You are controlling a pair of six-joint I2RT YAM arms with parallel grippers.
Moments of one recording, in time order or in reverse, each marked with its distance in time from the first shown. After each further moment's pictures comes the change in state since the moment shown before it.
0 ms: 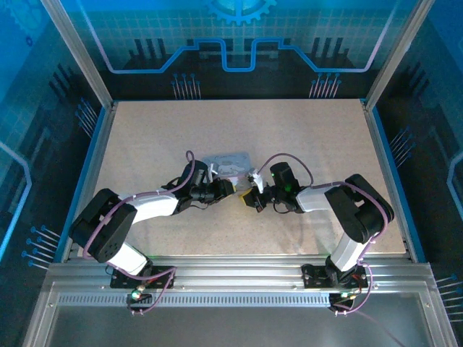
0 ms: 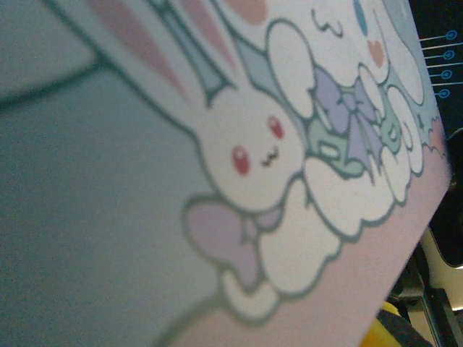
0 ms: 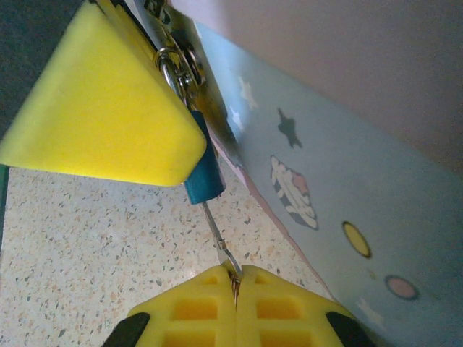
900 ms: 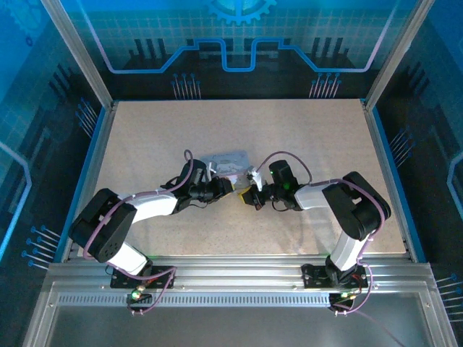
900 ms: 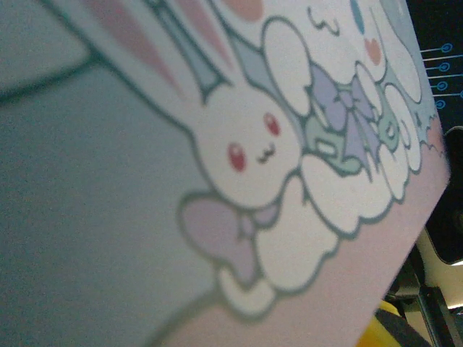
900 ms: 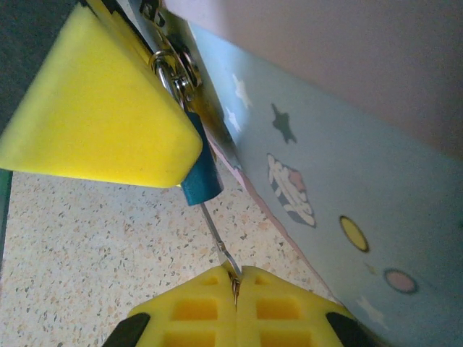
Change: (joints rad) left arm 0.014 0.000 -0.001 0.008 -0.001 -0.007; right arm 0.000 0.031 0.034 0.006 -0.018 0.011
